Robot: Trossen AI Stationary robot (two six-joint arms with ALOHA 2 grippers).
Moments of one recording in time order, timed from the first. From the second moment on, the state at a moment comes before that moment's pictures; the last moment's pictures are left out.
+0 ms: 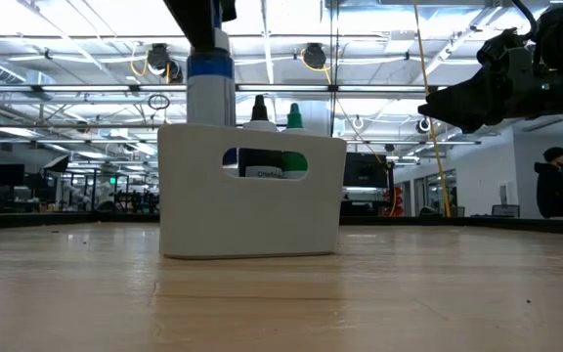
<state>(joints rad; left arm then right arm) -0.39 1.94 1.81 -1.19 -0.13 -0.39 -0.32 0.42 0.02 0.42 -0.11 0.01</state>
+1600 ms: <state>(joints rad) -0.35 2.07 1.80 -1.09 -0.03 -0.27 -0.32 0.42 0.02 0.42 -0.11 0.01</state>
